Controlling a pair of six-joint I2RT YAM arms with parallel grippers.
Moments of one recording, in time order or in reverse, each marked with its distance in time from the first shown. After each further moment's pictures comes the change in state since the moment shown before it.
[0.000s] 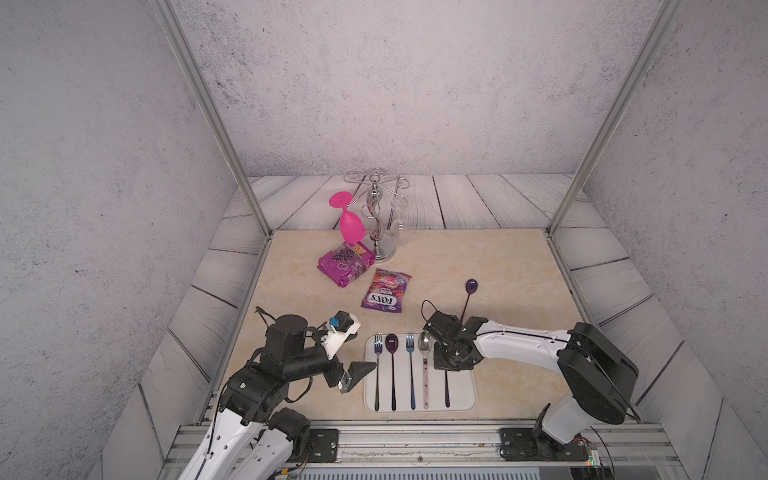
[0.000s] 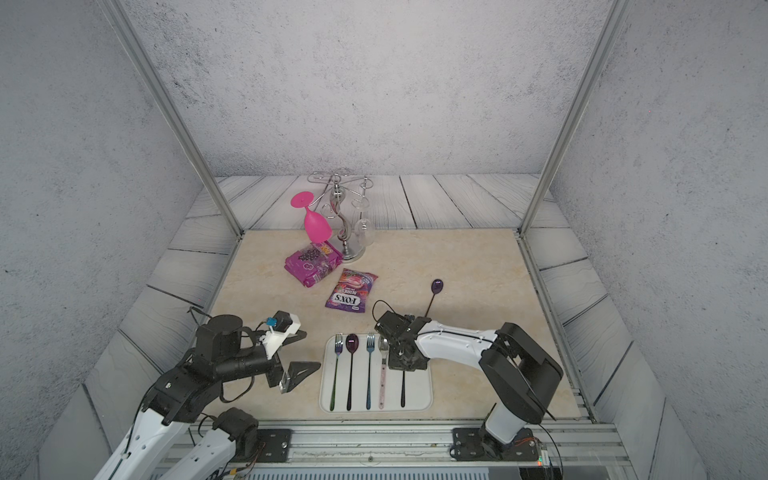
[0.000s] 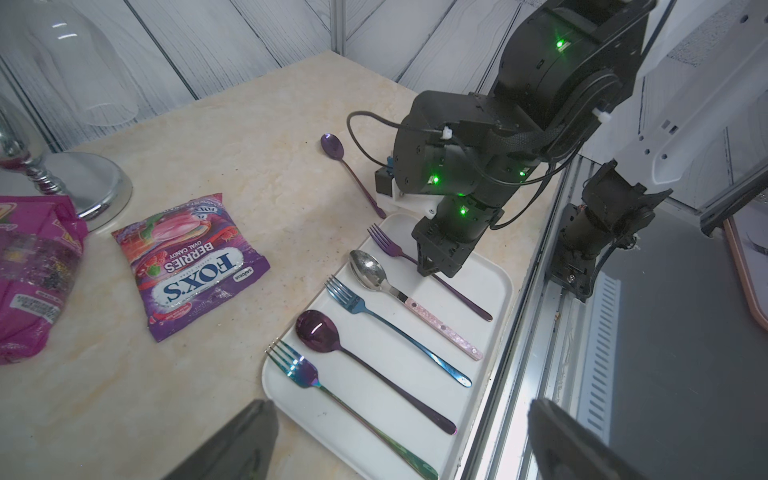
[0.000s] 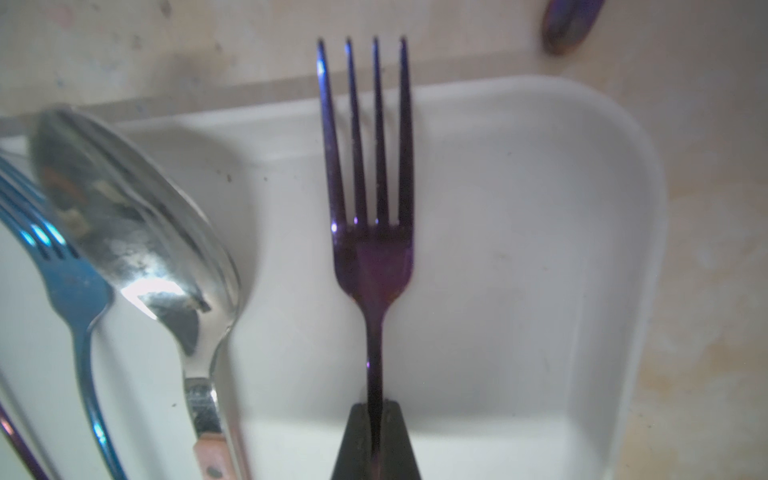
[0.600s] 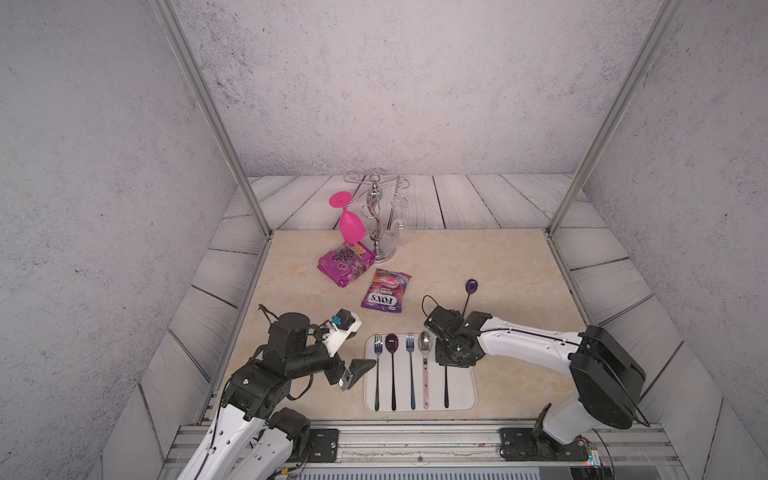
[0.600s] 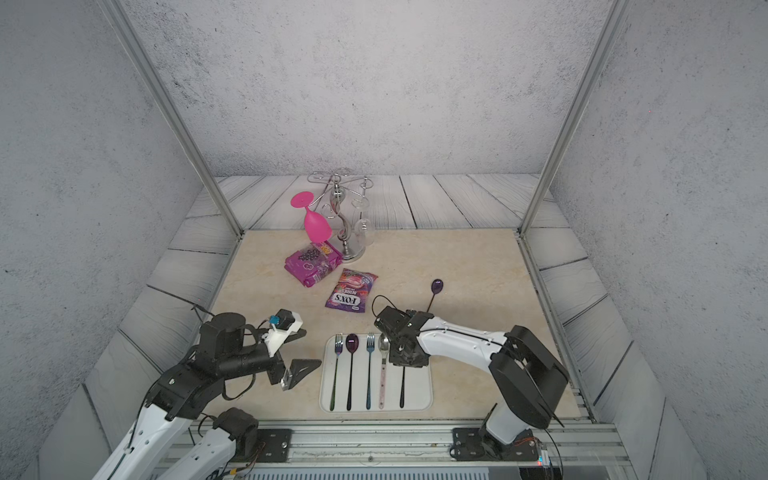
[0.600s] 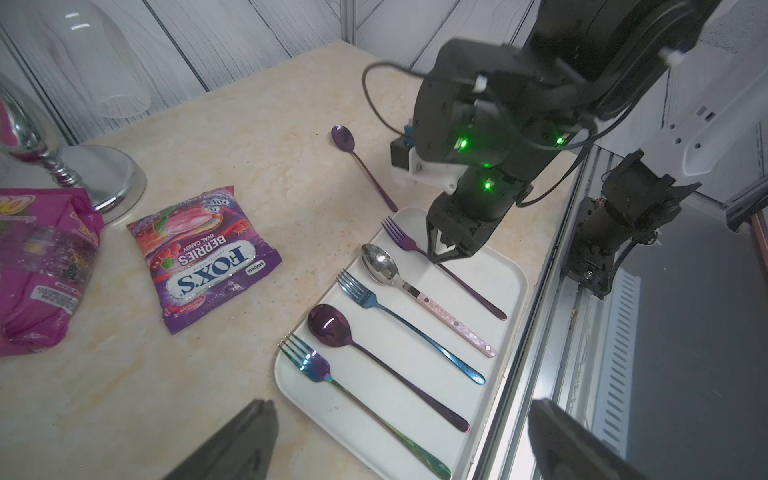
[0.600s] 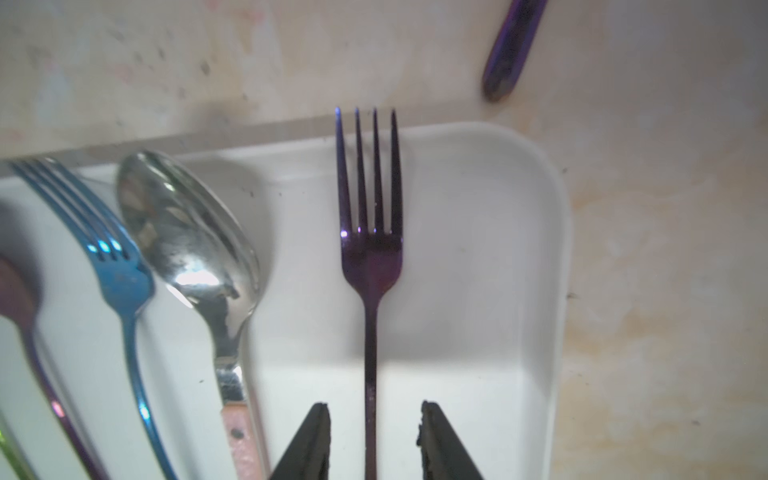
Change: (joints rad) left arm 0.000 0.048 0.000 0.005 -0.041 0.024; right arm -0.005 -0.064 0.084 -0.131 0.052 -0.005
